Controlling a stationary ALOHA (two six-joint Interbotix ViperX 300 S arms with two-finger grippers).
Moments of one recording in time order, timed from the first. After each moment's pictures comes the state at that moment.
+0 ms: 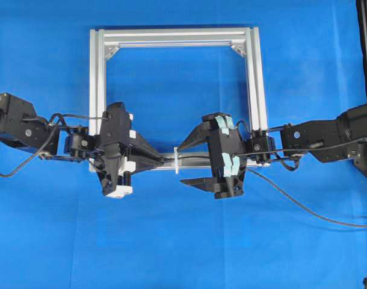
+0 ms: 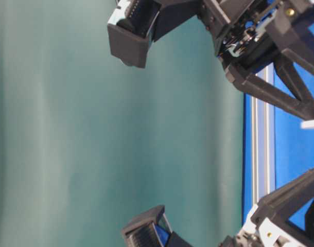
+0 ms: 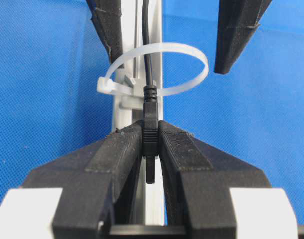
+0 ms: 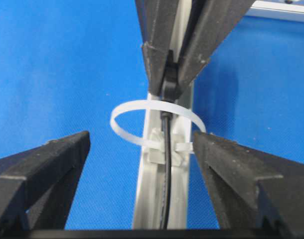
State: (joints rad) left arm -0.12 0.16 0.86 -0.09 -0.55 -0.15; right arm 0.10 0.15 0.80 -0.02 -0.48 0.13
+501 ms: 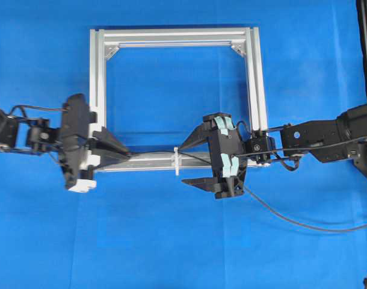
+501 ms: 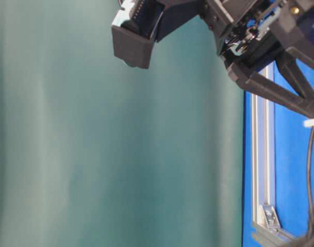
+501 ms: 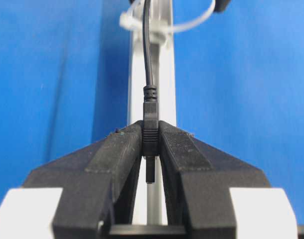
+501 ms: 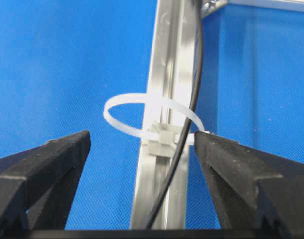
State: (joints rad) left arm -0.12 -0.05 1.09 -0.09 -0.55 -0.15; right arm 0.10 0.15 0.80 -0.02 -0.45 0.13
